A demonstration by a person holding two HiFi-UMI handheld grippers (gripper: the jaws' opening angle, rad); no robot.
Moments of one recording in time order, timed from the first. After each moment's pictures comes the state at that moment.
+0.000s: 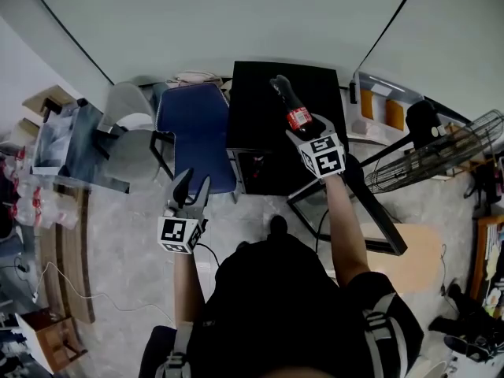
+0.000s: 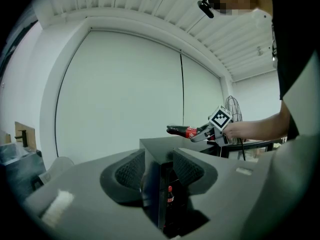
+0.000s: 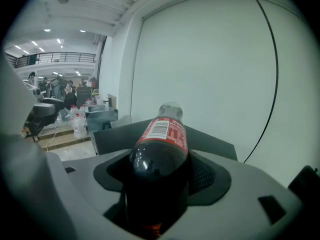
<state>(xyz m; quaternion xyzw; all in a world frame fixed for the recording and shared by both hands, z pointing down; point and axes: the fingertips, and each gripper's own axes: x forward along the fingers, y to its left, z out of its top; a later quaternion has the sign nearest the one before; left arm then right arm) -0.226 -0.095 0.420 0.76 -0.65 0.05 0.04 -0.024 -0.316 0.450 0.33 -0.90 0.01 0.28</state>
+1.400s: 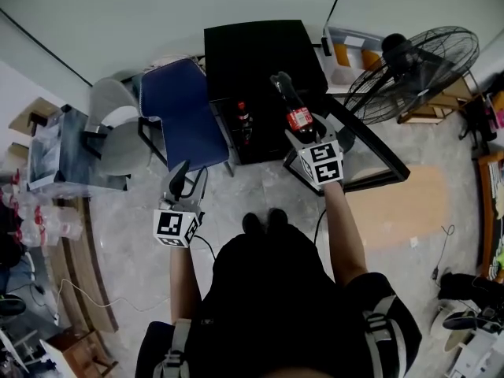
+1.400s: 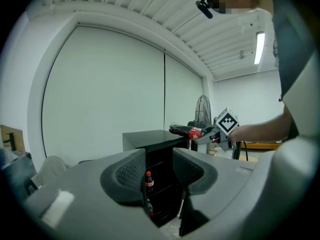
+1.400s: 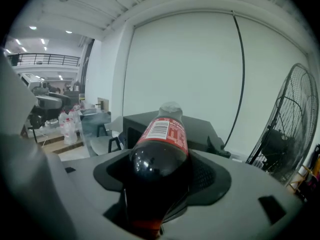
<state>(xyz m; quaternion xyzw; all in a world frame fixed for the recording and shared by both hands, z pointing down) -0.180 0.000 0.427 0.82 -0.57 0.08 0.04 0.061 -0.155 0.475 0.42 -0.87 0.03 0.24</state>
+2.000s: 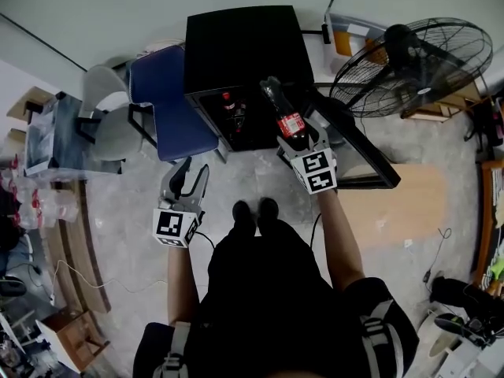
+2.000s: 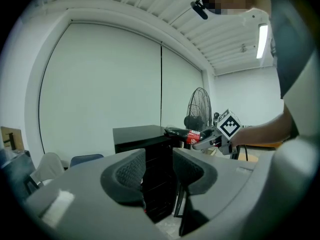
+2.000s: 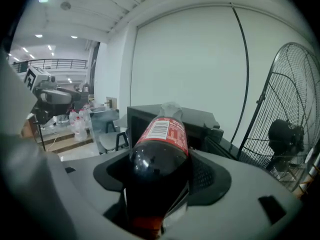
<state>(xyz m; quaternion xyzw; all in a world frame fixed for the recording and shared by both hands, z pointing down) -0.103 -0.009 0.444 0.81 -0.57 0.11 0.06 0.101 -0.145 0.514 0.37 -0.89 0.04 0.25</state>
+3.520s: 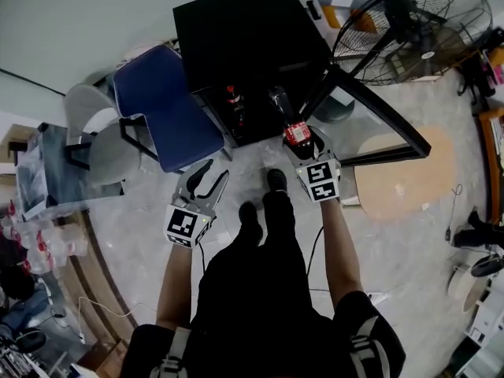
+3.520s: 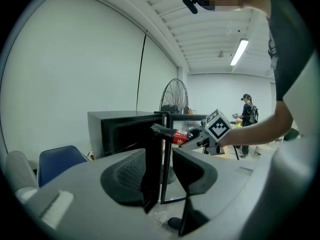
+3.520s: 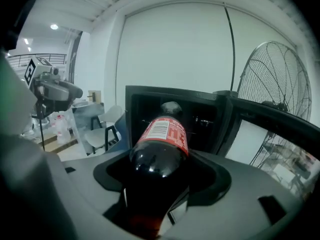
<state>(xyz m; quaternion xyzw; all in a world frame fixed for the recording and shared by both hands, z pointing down) -0.135 -0.017 0.514 0.90 -0.40 0.14 0.07 0.055 -0.100 0.591 0.47 -0.84 0.07 0.26</state>
